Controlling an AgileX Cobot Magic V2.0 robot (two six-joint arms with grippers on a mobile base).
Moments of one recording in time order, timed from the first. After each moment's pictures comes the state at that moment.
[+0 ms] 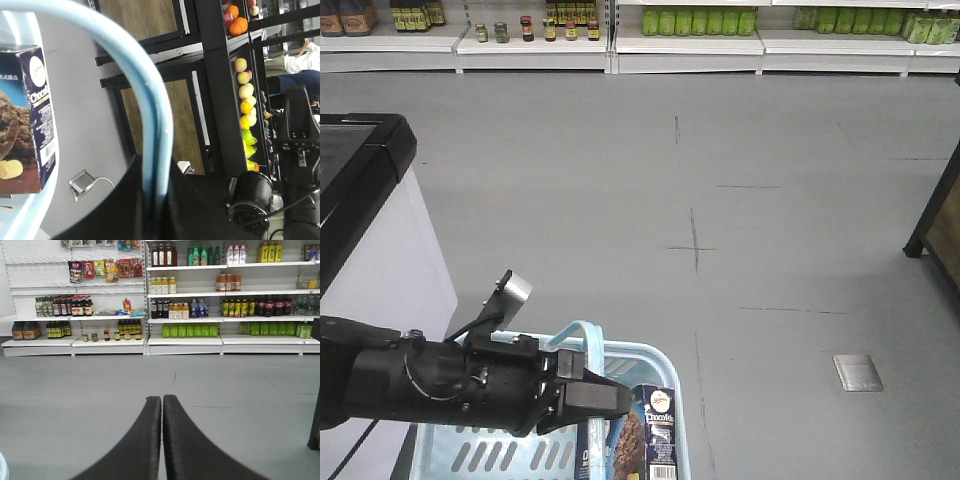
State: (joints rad) left arm -0.39 1.54 -0.65 -1.68 0.88 0.97; right arm 0.06 -0.01 0.03 -0.02 0.06 0.02
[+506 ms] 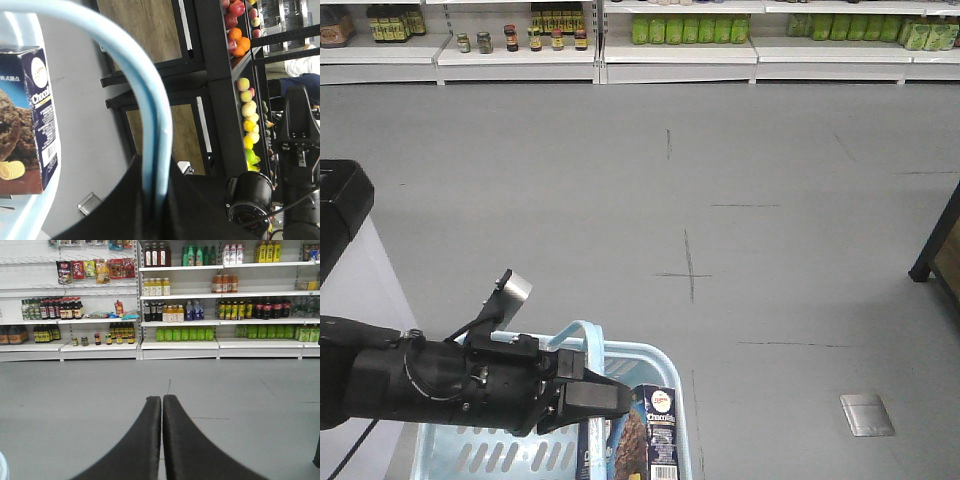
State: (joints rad) left arm -0.39 1.54 -0.65 -1.68 0.88 0.97; right arm 0.06 -0.01 0.03 -0.02 0.06 0.02
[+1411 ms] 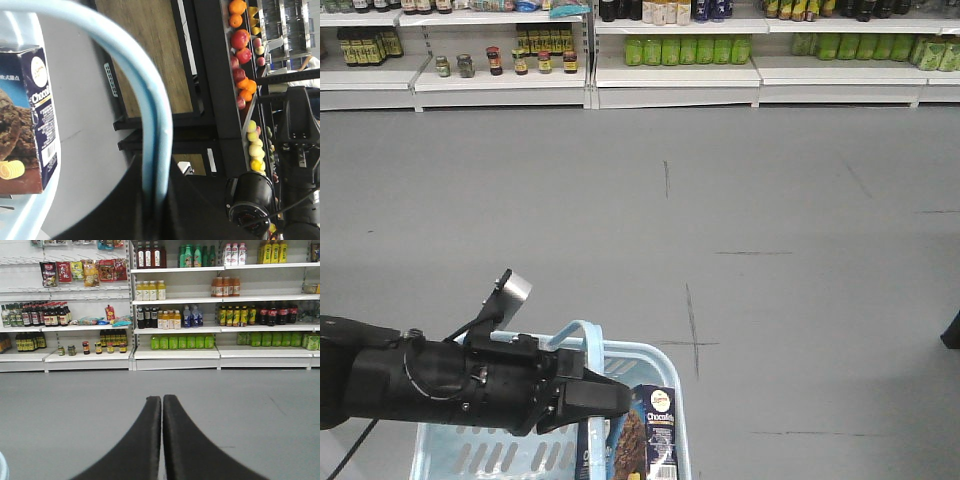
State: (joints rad) left arm -0.39 1.54 -0.65 -1.68 0.88 0.97; right arm 0.06 -0.01 0.03 -0.02 0.06 0.02
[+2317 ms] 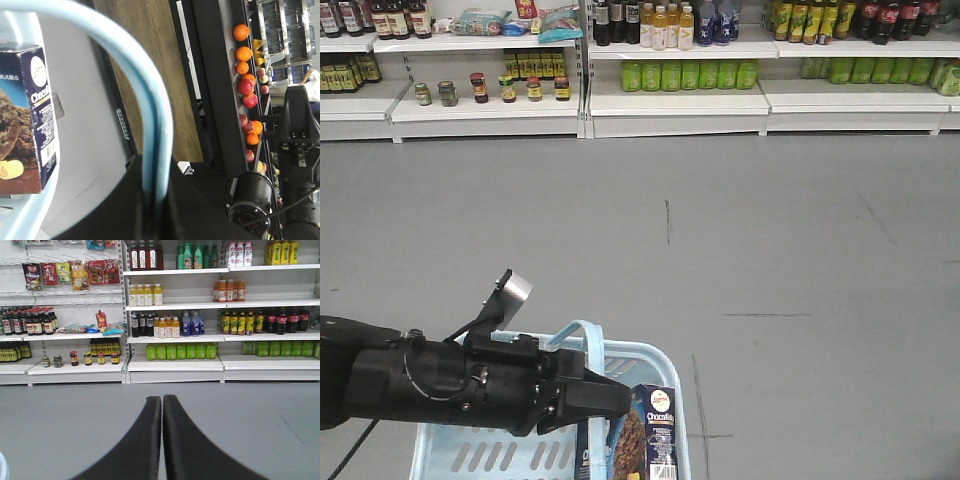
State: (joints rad) left arm -0.39 1.54 -0.65 -1.68 0.88 0.97; right arm 0.06 -0.01 0.03 -0.02 0.06 0.02
